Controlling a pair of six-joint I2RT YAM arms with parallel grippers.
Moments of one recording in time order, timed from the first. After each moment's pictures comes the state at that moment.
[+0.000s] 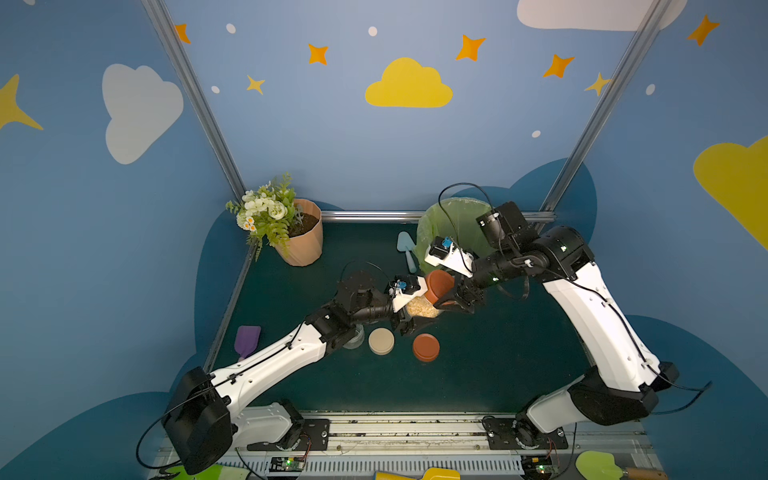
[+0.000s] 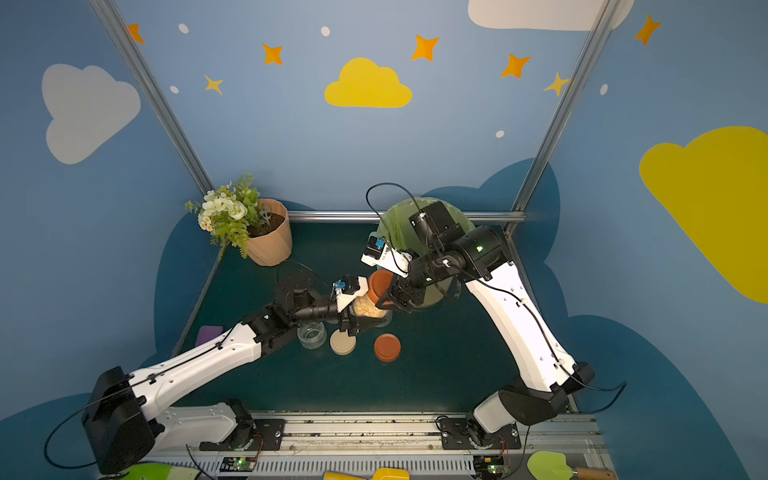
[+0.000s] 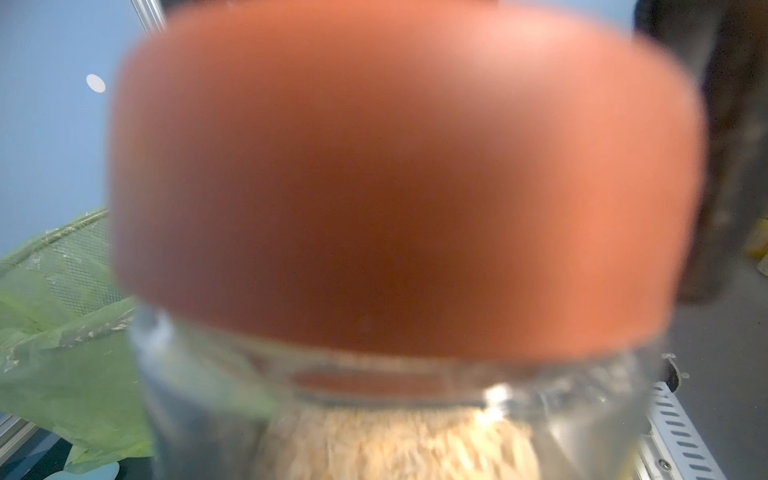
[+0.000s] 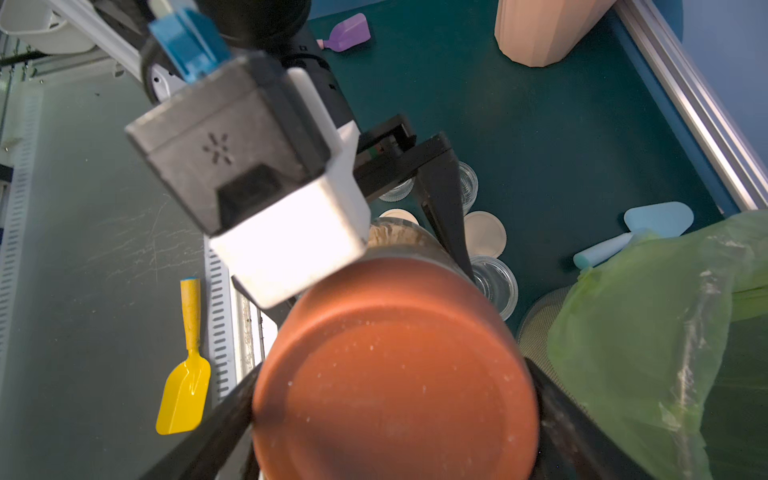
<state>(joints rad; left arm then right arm) -0.75 1.24 0.90 0.16 0.55 0.21 0.68 1.52 2.02 -1.49 -0.49 -0.59</state>
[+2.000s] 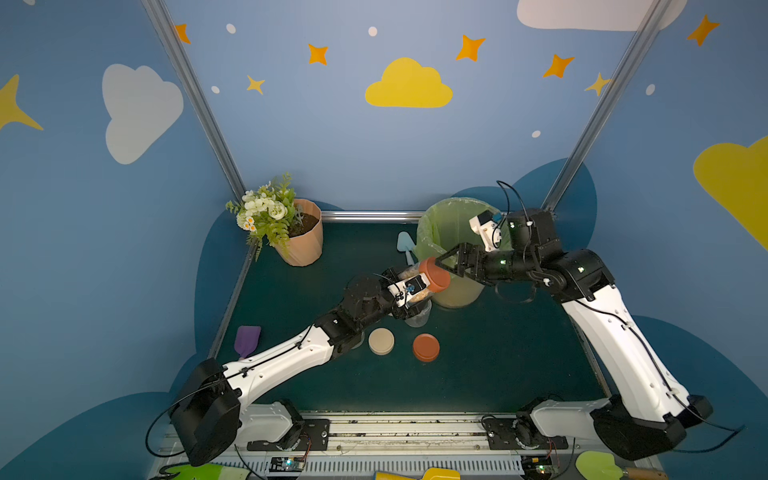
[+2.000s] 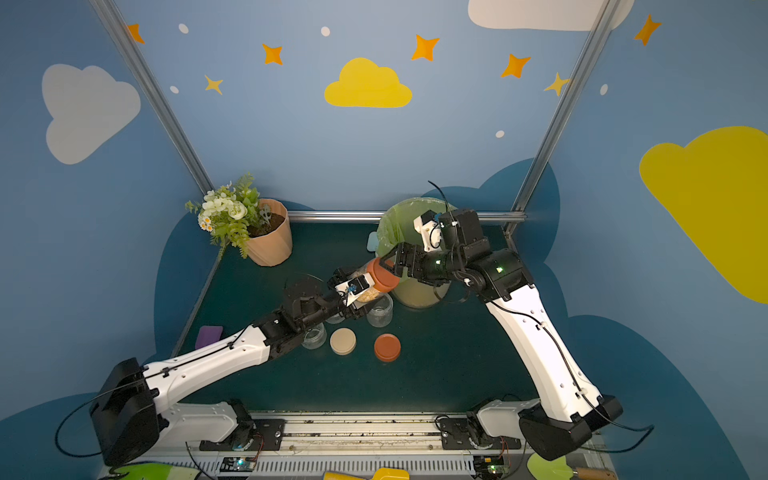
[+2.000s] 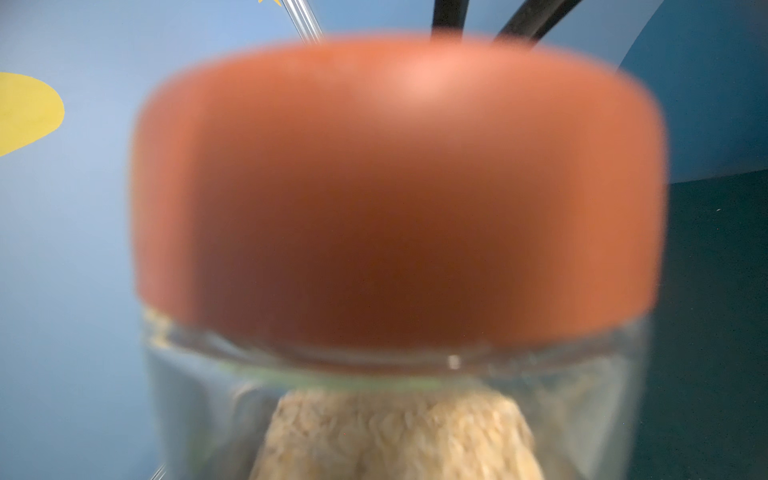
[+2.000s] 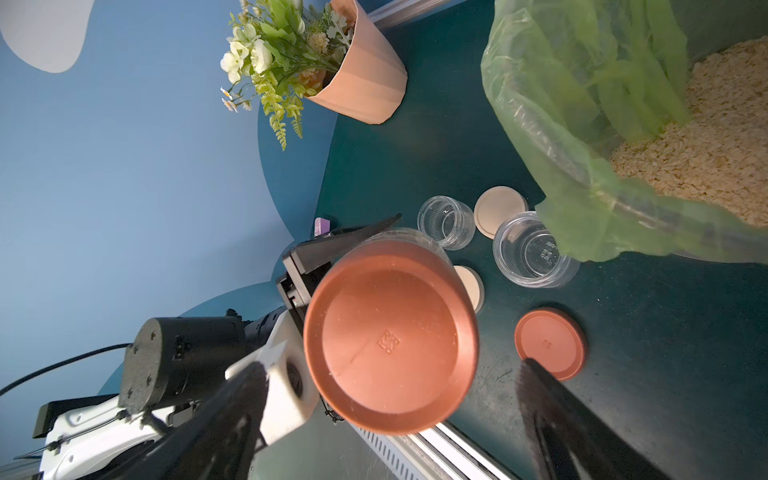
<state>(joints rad) -0.81 1.29 0.85 0.31 0.06 0.47 0.56 1.33 1.71 -1.06 -0.43 0.62</state>
